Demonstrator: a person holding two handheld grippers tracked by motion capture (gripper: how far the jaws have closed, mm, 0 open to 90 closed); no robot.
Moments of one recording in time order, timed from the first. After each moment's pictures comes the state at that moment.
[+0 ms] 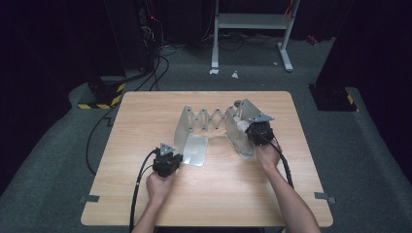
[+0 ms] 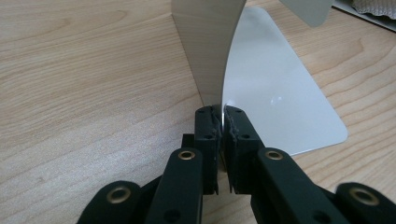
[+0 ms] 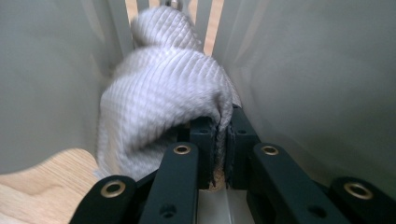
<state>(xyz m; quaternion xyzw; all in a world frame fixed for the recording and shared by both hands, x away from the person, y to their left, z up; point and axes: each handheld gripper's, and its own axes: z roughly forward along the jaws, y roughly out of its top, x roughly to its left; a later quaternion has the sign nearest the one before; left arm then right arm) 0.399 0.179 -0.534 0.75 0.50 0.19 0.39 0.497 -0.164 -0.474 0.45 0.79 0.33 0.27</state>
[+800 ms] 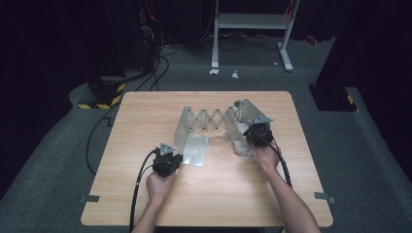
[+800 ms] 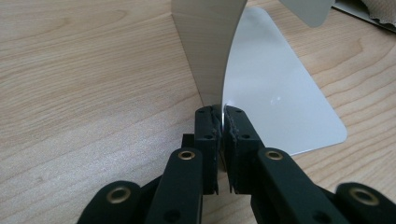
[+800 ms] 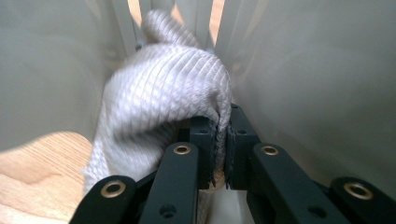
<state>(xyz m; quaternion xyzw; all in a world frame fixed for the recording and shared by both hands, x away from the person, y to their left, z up) 0.399 0.179 -0.534 0.75 0.50 0.19 0.39 0.498 -0.165 -0.484 0.46 0.79 0.32 0.25</state>
